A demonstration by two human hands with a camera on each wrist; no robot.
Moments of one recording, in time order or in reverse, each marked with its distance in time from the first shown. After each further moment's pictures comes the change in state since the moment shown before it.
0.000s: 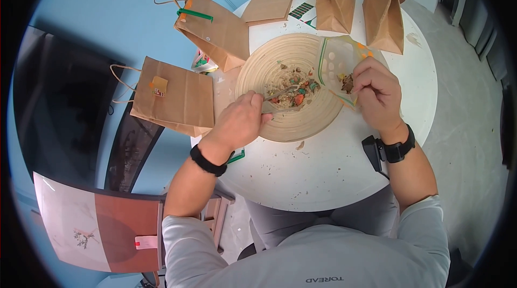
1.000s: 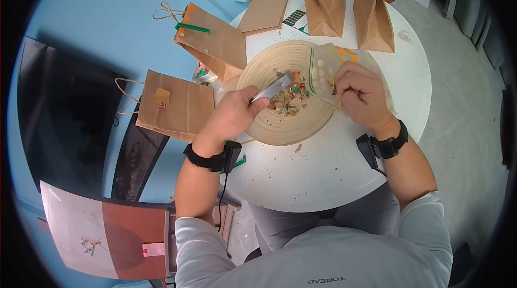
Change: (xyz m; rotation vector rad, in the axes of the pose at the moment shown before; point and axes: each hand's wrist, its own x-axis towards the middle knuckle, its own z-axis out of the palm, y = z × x) left_hand 0.033 0.023 -0.051 -0.371 -0.103 -0.322; right_hand 0.000 -0.001 0.004 0.026 -0.068 0.044
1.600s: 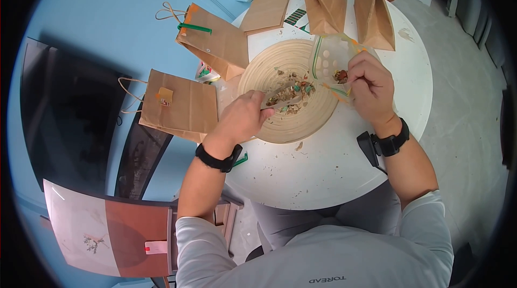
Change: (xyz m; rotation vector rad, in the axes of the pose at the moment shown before) left_hand 0.000 -0.023 0.026 0.303 0.115 0.213; right_hand 0.002 0.002 -0.004 -0.043 0.206 -0.062
